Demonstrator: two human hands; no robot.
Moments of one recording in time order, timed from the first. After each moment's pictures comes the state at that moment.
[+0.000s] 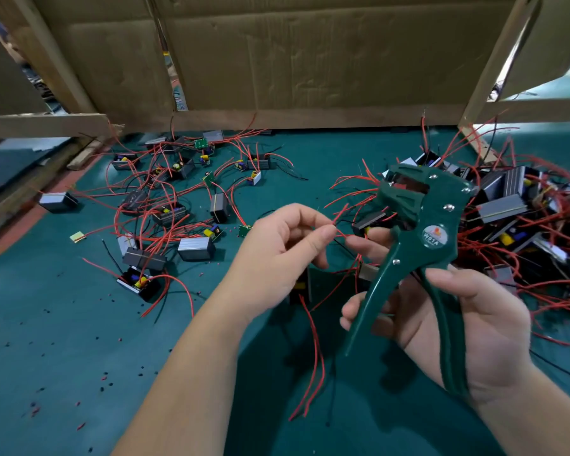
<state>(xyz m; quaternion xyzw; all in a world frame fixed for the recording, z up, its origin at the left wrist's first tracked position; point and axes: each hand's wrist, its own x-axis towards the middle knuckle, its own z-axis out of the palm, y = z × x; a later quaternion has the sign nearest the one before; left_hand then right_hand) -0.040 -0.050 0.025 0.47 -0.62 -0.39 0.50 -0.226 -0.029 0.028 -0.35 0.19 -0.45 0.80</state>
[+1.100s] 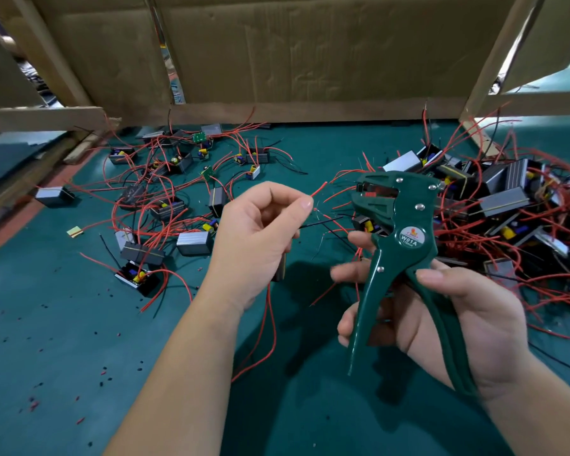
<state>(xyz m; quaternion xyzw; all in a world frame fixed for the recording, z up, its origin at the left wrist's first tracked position) -0.036 -0.049 0.034 0.47 -0.51 -0.37 0.61 -0.226 -0.029 0.031 -0.37 0.20 -0.39 0.82</state>
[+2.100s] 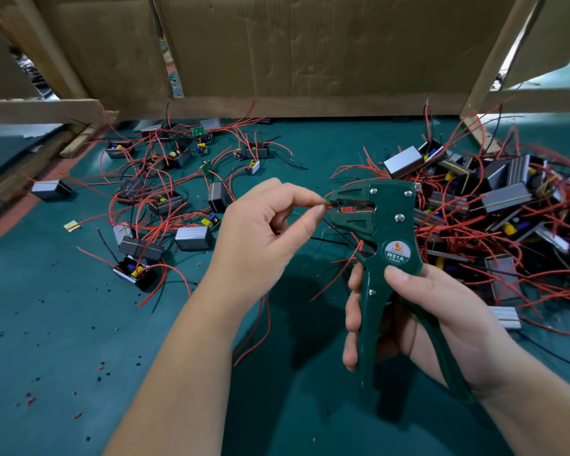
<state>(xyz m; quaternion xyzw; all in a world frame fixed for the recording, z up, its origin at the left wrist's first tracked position) -0.030 -0.048 0.032 0.49 -0.69 -0.14 0.52 -0.227 -0.026 0.023 -0.43 0.26 -0.32 0.80</state>
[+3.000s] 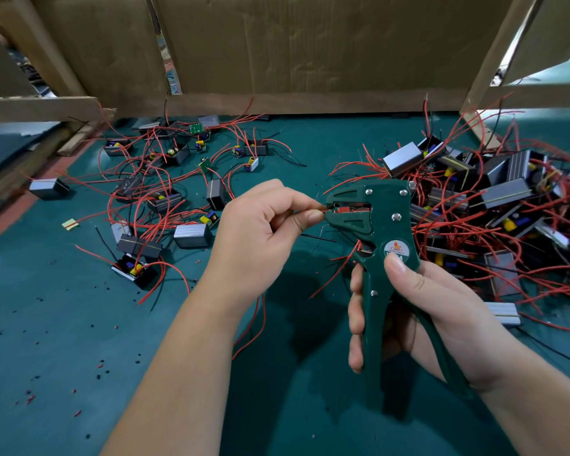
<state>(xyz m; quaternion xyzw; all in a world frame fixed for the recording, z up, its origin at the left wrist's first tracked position) -0.030 -0.048 0.029 0.49 -0.69 -0.14 0.52 -0.228 -0.026 0.020 -0.45 0.28 -0.31 0.79</state>
